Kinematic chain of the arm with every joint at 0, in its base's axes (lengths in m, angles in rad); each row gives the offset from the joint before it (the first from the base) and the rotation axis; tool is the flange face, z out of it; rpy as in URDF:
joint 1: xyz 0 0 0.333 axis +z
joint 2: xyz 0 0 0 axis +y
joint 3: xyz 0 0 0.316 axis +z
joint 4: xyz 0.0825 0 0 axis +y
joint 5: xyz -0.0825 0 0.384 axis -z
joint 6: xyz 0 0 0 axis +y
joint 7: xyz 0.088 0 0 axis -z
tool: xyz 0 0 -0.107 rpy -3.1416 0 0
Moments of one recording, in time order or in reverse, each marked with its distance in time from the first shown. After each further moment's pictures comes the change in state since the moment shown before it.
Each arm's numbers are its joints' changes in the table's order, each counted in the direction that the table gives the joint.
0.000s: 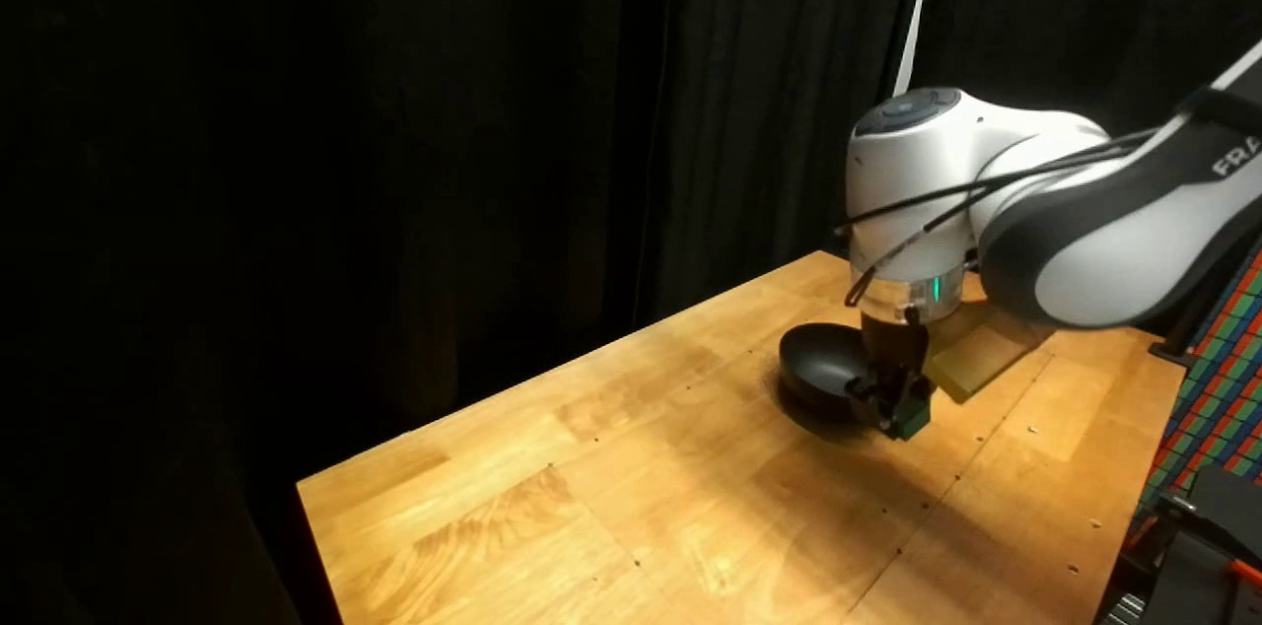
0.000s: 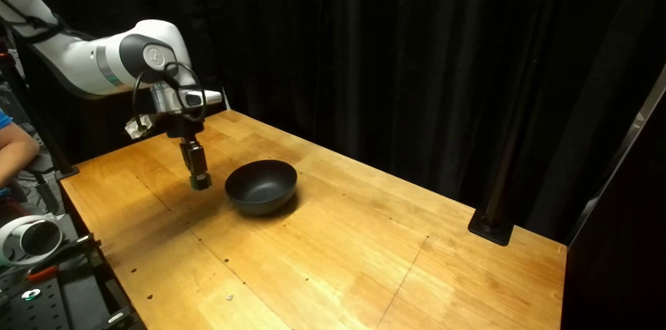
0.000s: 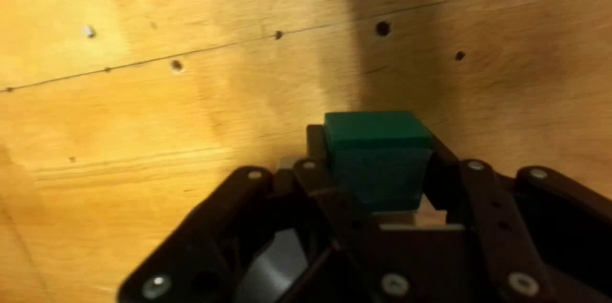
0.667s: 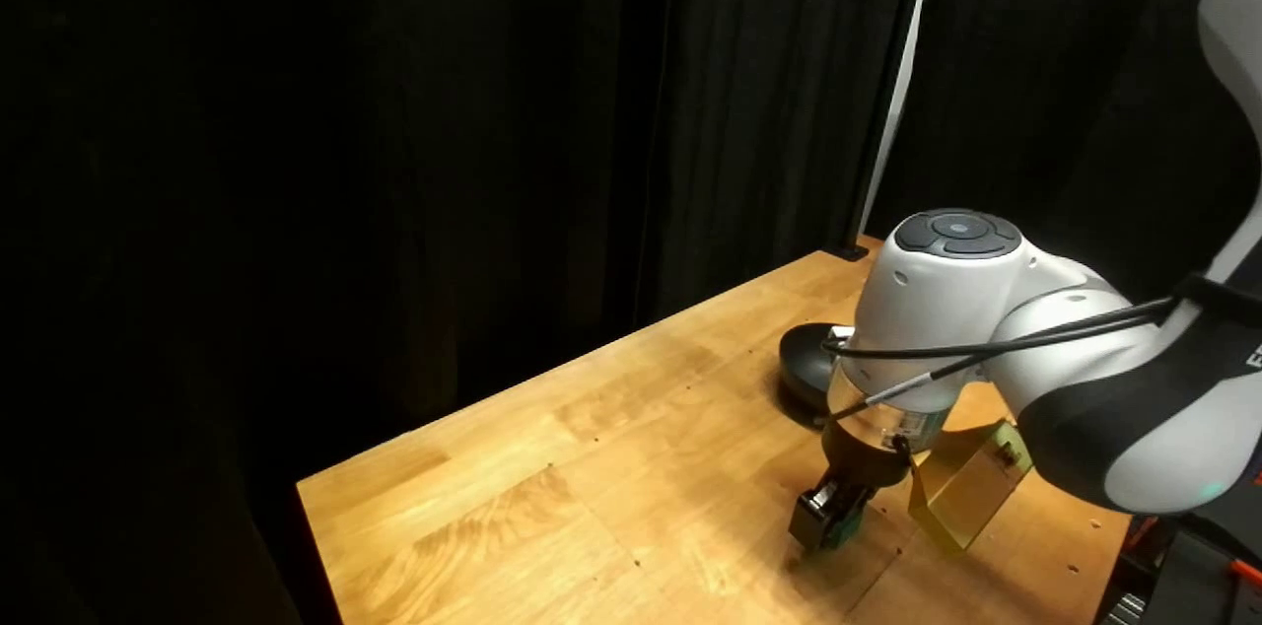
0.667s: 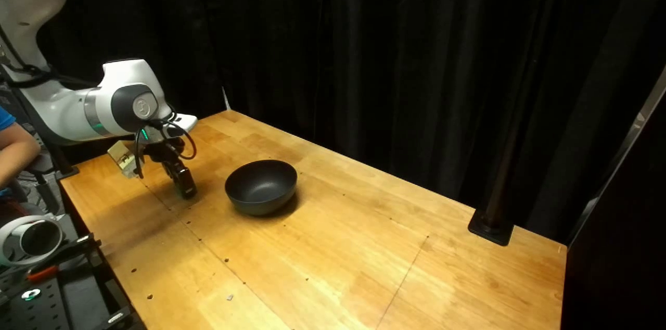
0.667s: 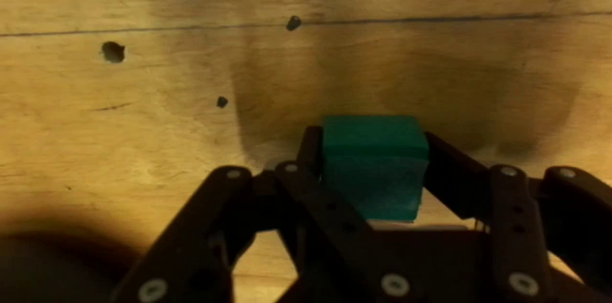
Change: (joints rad) arm 0.083 0.200 0.041 0.071 0.040 -0.529 0.061
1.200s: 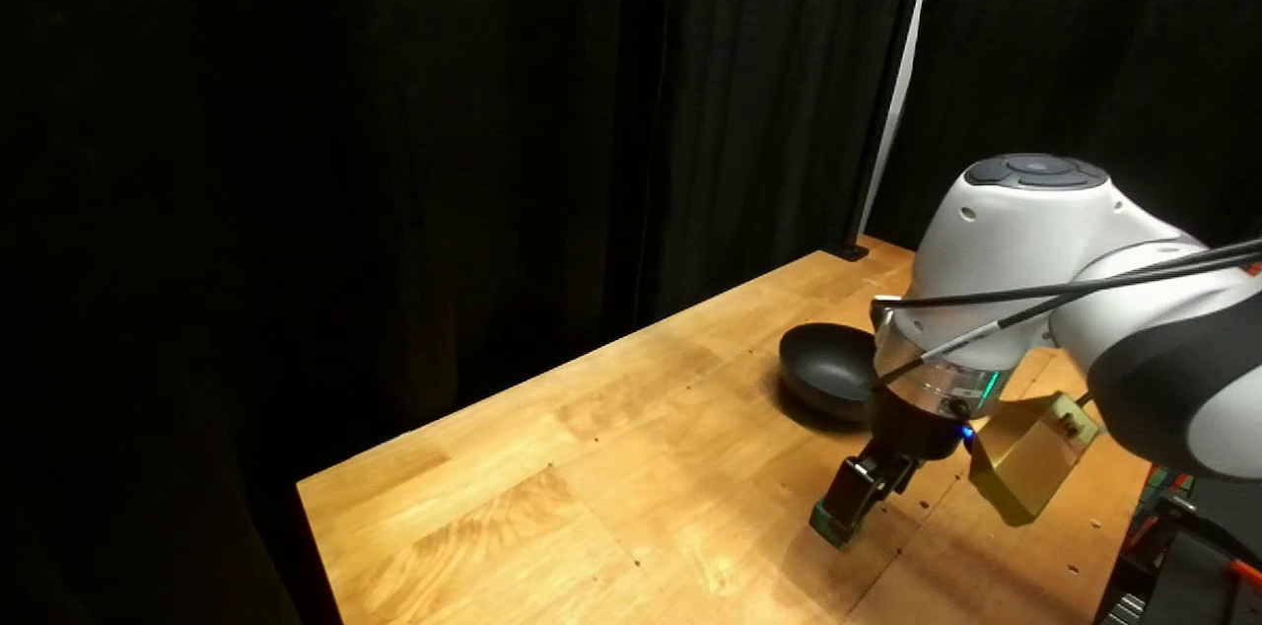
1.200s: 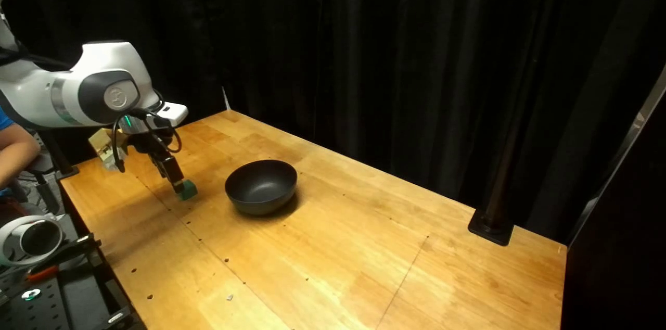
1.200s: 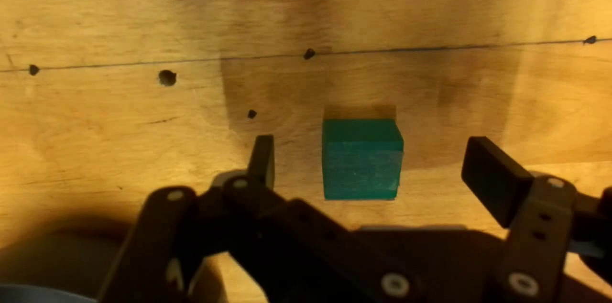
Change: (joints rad) arm -0.151 -0.164 0.139 0.129 -0.105 0.012 -0.118
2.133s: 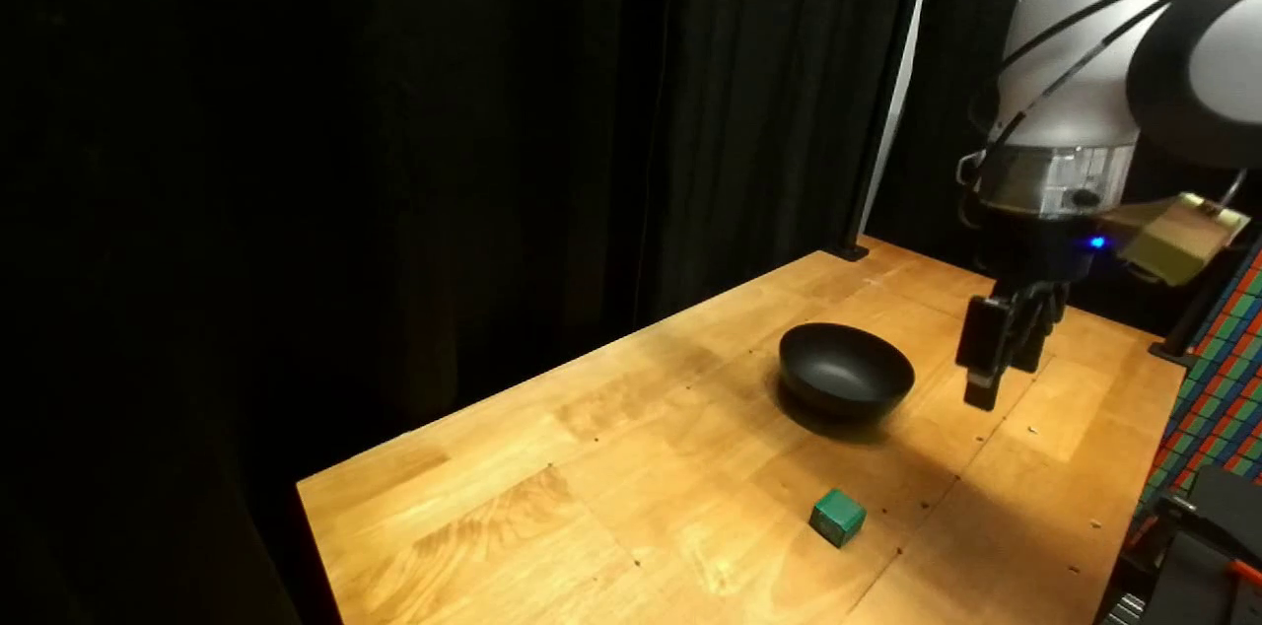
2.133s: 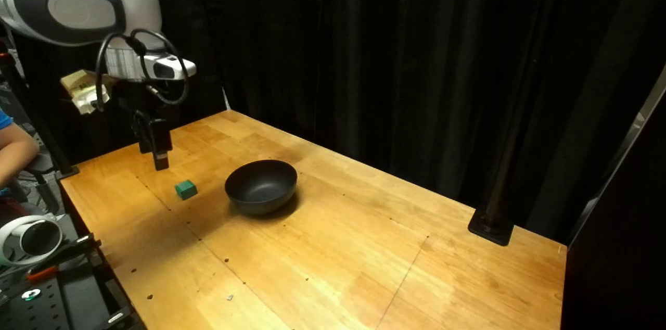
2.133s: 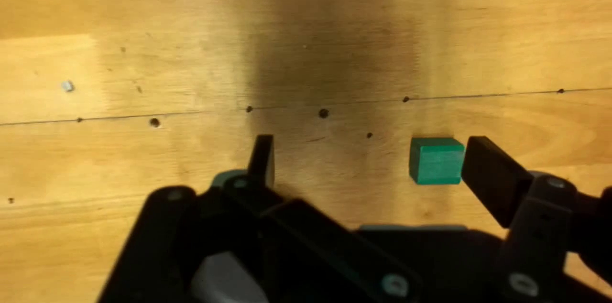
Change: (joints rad) arm -0.196 -0.449 0.028 0.028 -0.383 0.623 -0.523
